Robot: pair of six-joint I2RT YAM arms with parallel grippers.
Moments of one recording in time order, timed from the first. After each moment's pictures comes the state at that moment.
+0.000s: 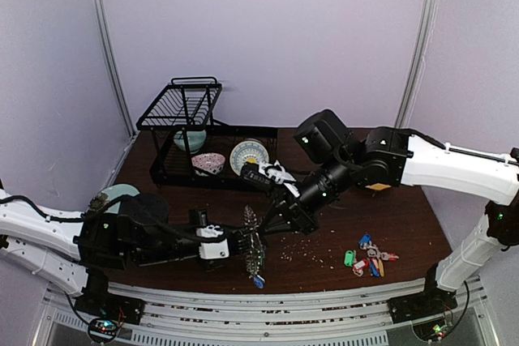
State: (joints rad) left arm -1.43 1.09 0.70 0.13 -0.29 0.68; right arm 1.08 1.52 1.41 -0.69 -0.57 -0.08
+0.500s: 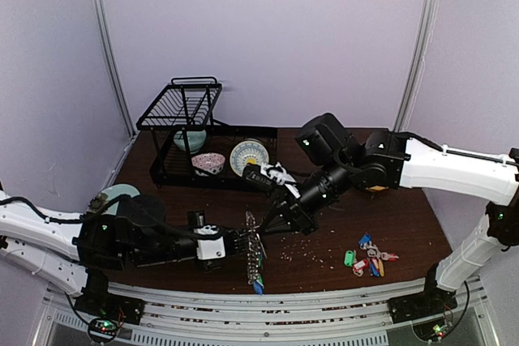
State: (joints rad) left arm -1.43 1.07 0.68 0.15 -0.27 0.64; right arm 1.06 1.51 1.37 -0.64 -0.58 -0.07
